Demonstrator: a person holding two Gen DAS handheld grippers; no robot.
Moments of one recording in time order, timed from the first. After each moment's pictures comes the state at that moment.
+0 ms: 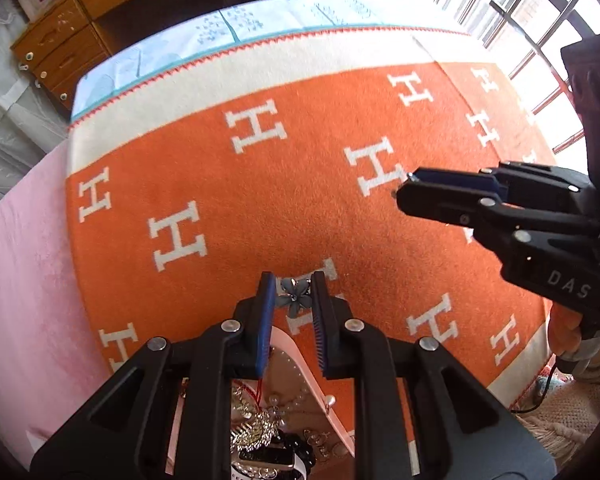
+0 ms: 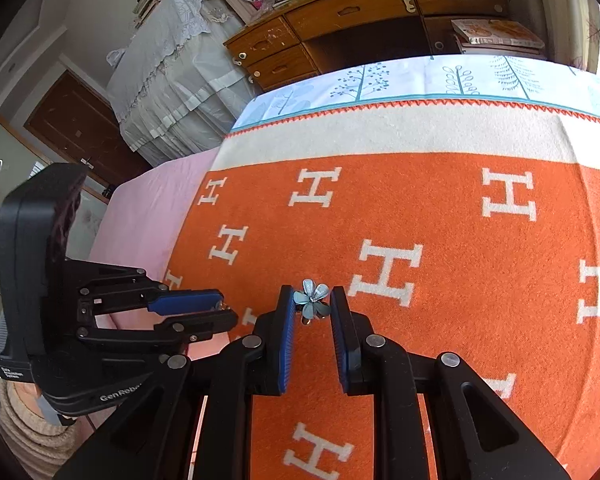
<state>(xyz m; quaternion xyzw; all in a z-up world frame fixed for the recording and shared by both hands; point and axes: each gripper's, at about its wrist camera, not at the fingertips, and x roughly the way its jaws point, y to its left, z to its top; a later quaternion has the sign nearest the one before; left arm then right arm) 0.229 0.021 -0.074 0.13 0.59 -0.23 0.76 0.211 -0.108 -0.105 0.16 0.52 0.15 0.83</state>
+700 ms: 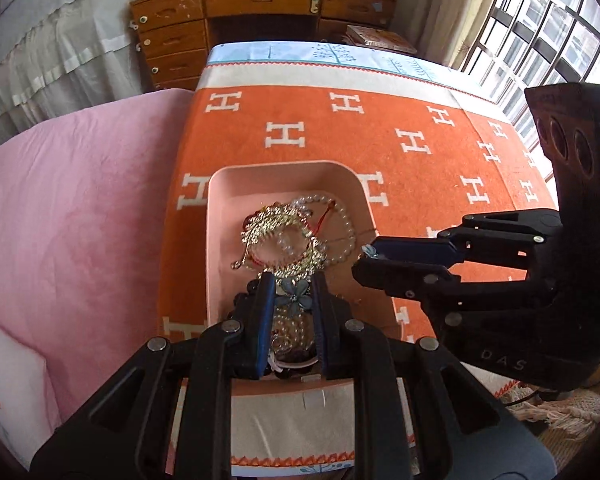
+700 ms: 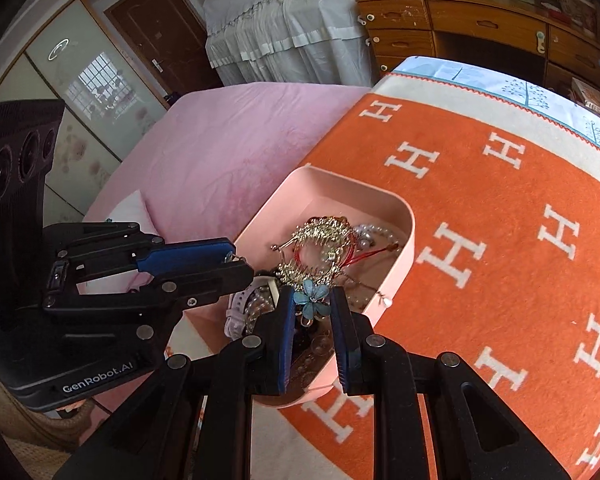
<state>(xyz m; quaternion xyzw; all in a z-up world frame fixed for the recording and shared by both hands) 0.068 0.140 -0.060 0.02 0.52 -0.11 0.85 0.100 0.061 -0.085 0.02 0.52 0.29 0.80</state>
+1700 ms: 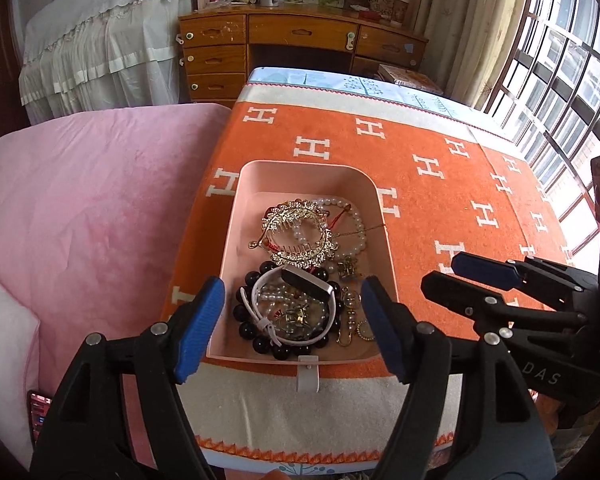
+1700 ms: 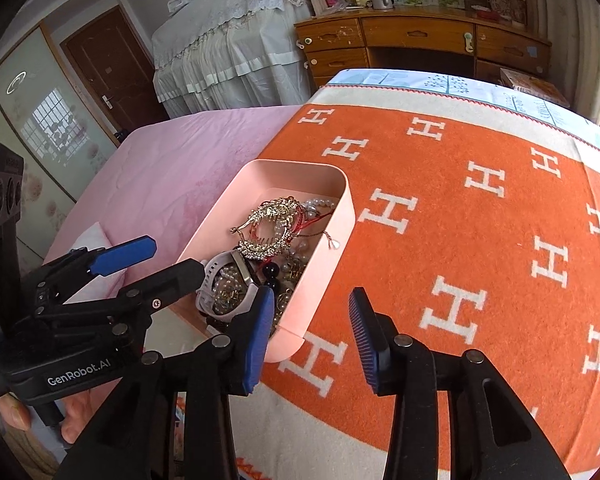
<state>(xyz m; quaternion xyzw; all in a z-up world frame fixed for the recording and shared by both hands) 0.024 0.139 -0.060 -0.02 0.46 -0.05 0.89 0.037 0.019 -0.081 0.04 0.49 0.18 0.85</state>
